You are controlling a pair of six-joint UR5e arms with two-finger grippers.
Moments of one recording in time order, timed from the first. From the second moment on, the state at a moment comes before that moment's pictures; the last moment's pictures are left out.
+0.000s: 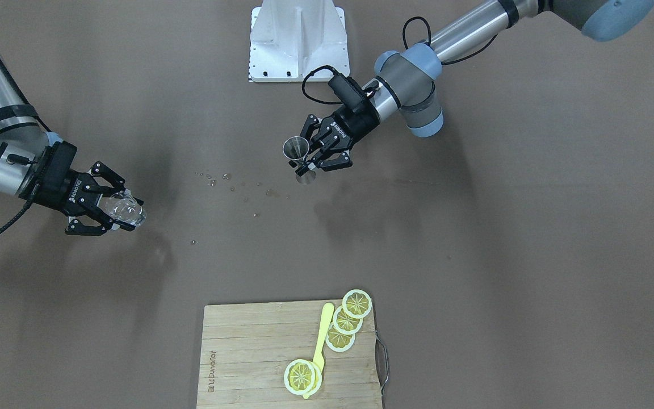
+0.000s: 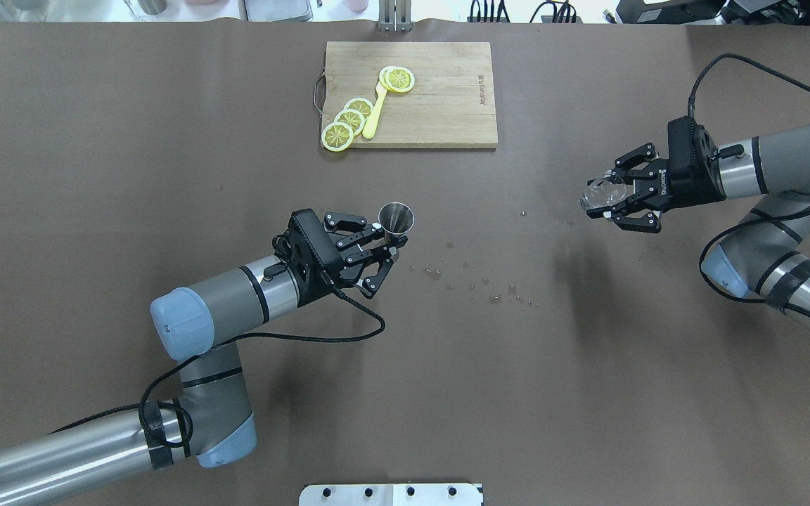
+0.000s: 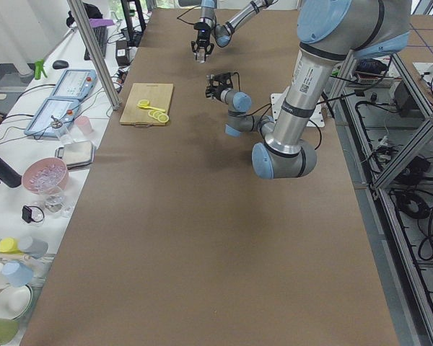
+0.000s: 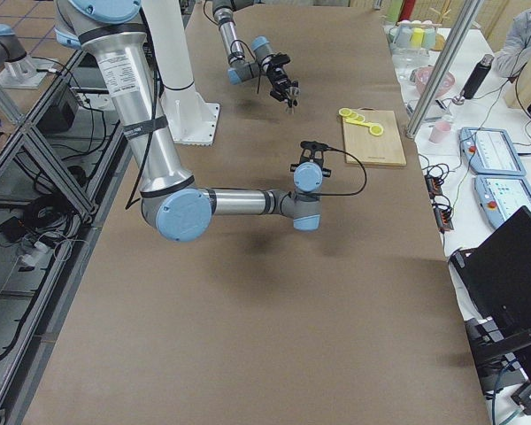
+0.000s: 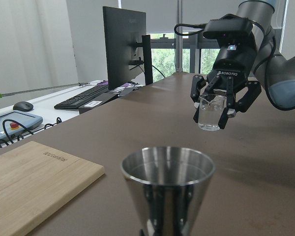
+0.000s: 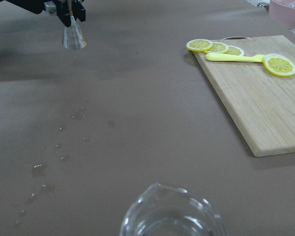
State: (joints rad) left arm -0.38 -2.15 -1.33 -3.13 -1.38 -0.30; right arm 0.93 -1.23 1.19 0.06 2.35 0.11
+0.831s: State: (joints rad) left arm -0.38 -2.15 -1.33 -3.13 -1.38 -0.30; right arm 0.91 -1.26 1.60 -0.50 2.29 0.02
